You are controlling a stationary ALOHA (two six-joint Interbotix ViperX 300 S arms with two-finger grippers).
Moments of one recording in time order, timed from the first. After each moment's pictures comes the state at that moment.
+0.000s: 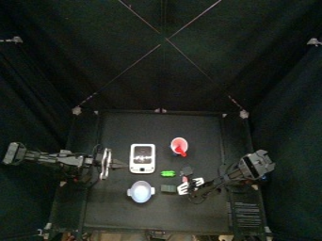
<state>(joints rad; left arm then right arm) -0.06 -0.92 1.20 -0.03 -0.25 0.00 0.39 0.06 0.65 -0.53 0.85 1.98</state>
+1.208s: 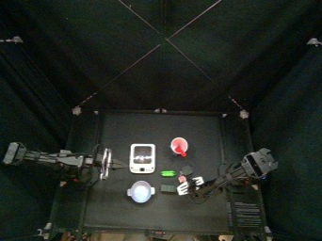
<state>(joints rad) -0.06 -0.92 1.20 -0.03 -0.23 0.00 0.39 0.01 0.63 -0.56 0.85 1.95</state>
